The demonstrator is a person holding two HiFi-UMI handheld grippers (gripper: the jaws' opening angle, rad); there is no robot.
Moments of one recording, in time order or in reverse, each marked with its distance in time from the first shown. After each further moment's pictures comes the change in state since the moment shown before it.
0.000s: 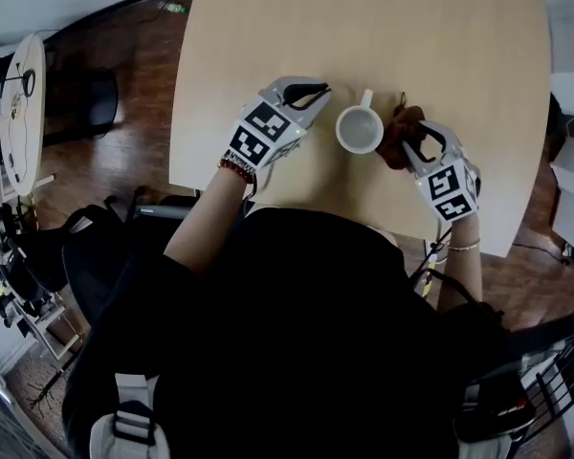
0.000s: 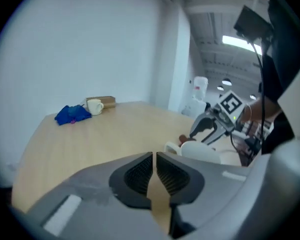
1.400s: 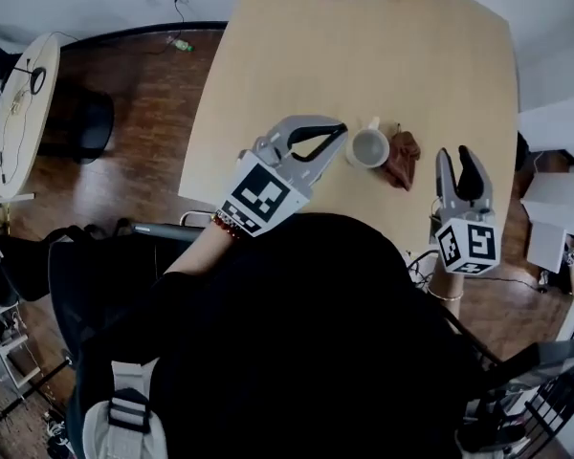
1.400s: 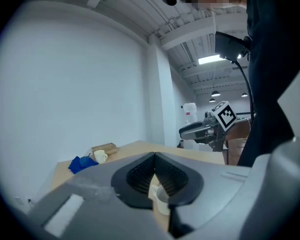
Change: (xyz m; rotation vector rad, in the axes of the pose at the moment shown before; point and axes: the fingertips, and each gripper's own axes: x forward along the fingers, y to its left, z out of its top) left arm -0.154 -0.081 0.103 0.217 -0.389 0.058; right arm -0.182 -0.012 0.128 0.389 -0.579 -0.505
